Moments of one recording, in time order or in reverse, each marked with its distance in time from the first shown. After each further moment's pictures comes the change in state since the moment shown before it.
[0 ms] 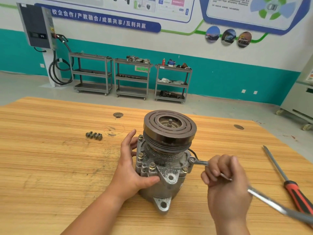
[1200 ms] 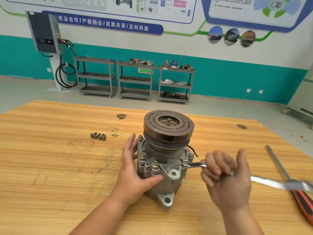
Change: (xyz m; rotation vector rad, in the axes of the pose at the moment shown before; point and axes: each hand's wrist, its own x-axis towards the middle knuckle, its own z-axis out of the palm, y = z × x) left_hand -0.017 0.000 0.006 -0.018 0.034 -0.067; right_hand 0.010 -0.010 -0.005 0.146 -0.232 0.274
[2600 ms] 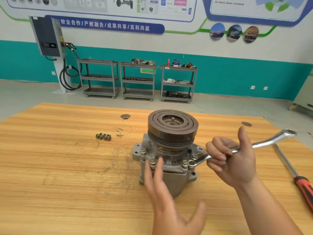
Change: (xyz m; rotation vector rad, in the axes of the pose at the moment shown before) left_hand -0.069 0.062 0.077 0.110 0.249 0.038; right_hand 0.035 -0.019 -0.017 -0.009 -0.262 0.141
